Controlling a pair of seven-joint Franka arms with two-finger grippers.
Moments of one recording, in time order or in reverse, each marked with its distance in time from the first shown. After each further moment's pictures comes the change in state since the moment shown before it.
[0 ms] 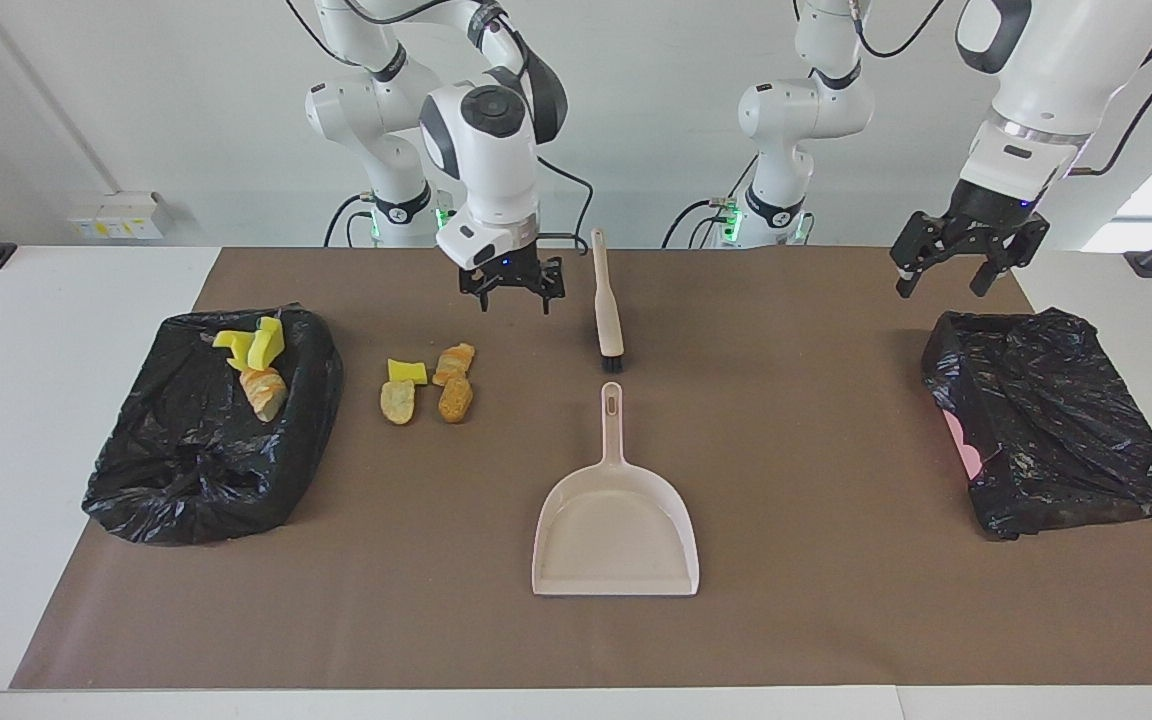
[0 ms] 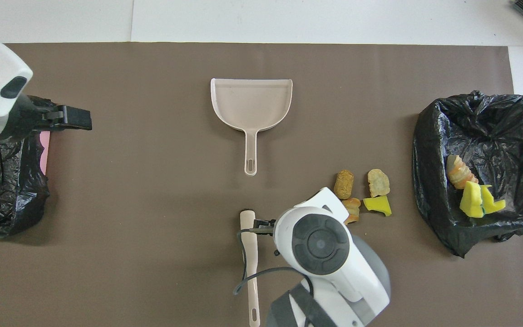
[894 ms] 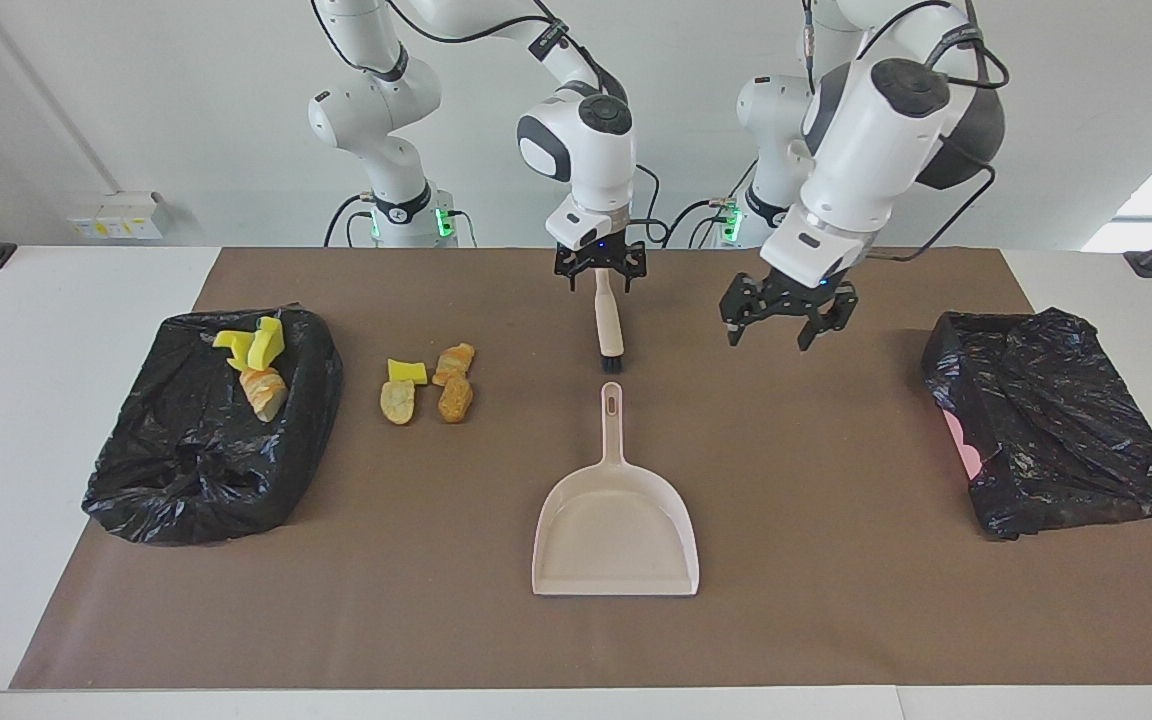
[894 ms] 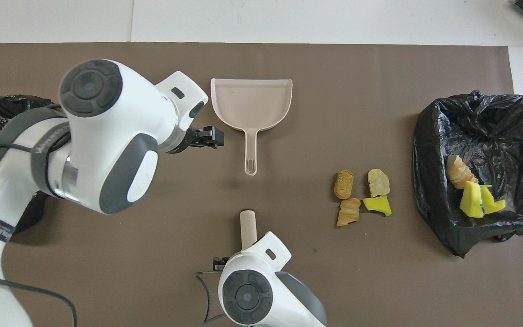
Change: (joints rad) left arm -0.299 0.242 -0.007 0.005 -0.038 0.178 -0.253; right arm 0.196 0.110 -0.002 -0.028 0.000 0.127 0.152
